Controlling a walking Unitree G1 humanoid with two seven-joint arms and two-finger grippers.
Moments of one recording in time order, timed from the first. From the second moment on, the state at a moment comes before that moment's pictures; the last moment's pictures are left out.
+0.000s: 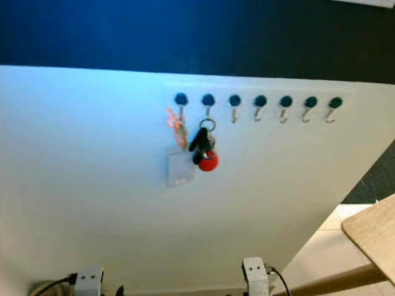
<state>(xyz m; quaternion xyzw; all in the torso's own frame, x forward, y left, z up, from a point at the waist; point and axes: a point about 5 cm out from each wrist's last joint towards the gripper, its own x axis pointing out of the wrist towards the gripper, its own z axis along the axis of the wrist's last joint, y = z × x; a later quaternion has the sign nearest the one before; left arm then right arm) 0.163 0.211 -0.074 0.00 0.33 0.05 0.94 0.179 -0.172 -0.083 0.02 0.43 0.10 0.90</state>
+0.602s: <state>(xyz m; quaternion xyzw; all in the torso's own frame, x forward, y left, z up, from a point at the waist) 0.160 0.212 -0.074 0.00 0.32 0.04 0.95 0.182 -0.163 -0.082 0.03 0.43 0.10 0.90</state>
